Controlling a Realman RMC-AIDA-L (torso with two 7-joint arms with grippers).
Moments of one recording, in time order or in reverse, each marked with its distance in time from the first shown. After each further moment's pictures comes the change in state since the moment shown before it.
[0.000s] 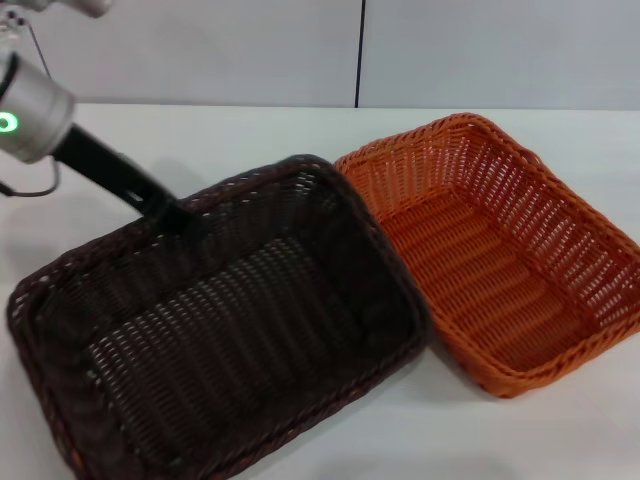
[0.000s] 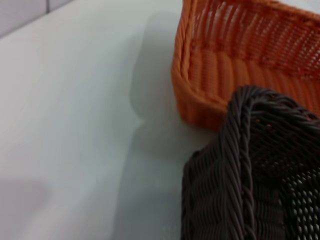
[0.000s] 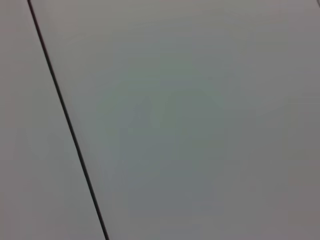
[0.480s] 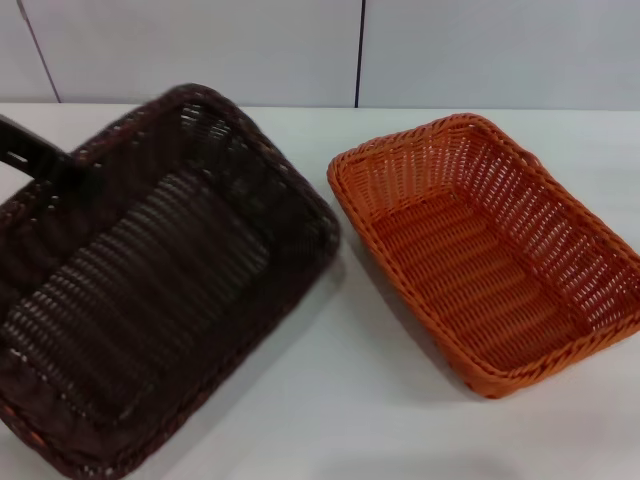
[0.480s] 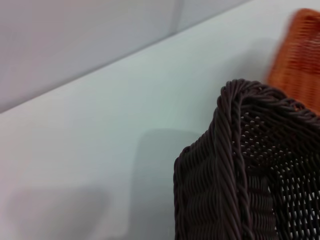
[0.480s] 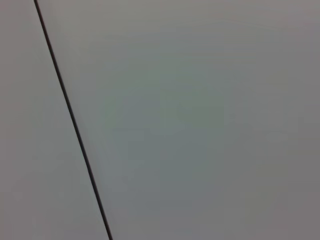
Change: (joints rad) left arm 0.207 -0.010 -0.014 -0.491 0.031 -0.097 -0.192; right arm 0.021 -0.008 0.000 -0.017 0.000 0.000 -0.009
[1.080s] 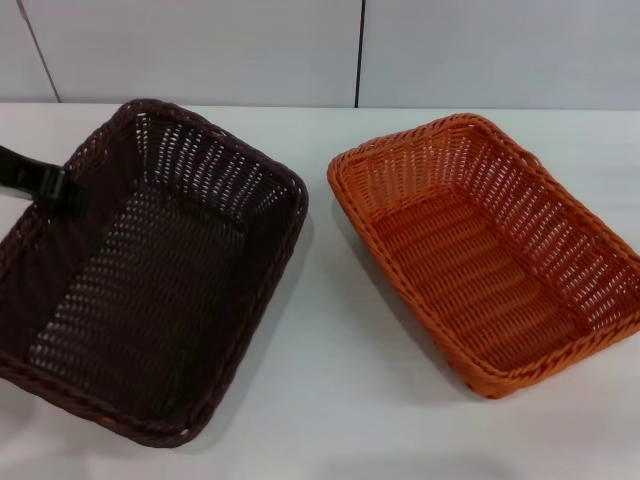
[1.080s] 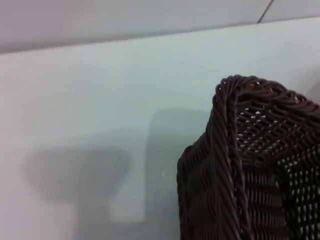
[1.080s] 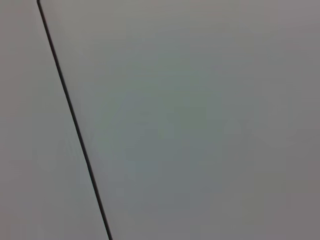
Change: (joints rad) left arm 0.049 -0.069 0.015 0.004 0.115 0.127 -0.245; right arm 0.000 -0.002 -0.001 -0.002 -0.003 0.000 0.000
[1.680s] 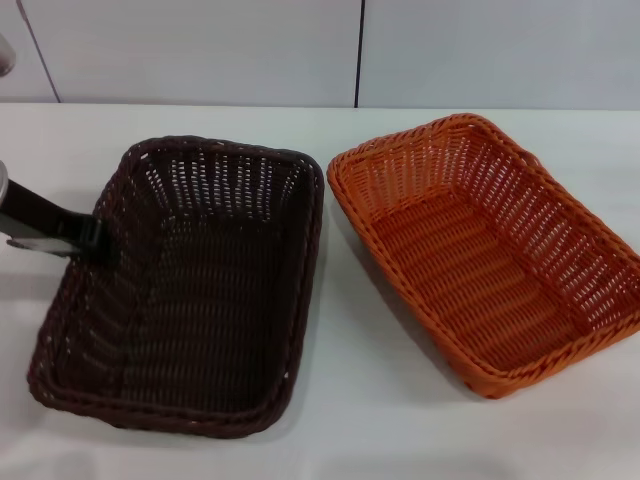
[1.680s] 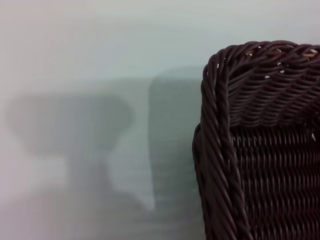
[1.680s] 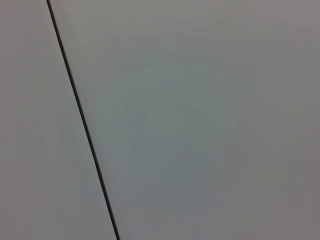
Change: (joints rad) left arm -0.006 -0.018 0.063 0.176 0.016 0.084 -0.118; right arm 0.000 0.000 -0.009 -0.001 -0.011 0.000 0.000
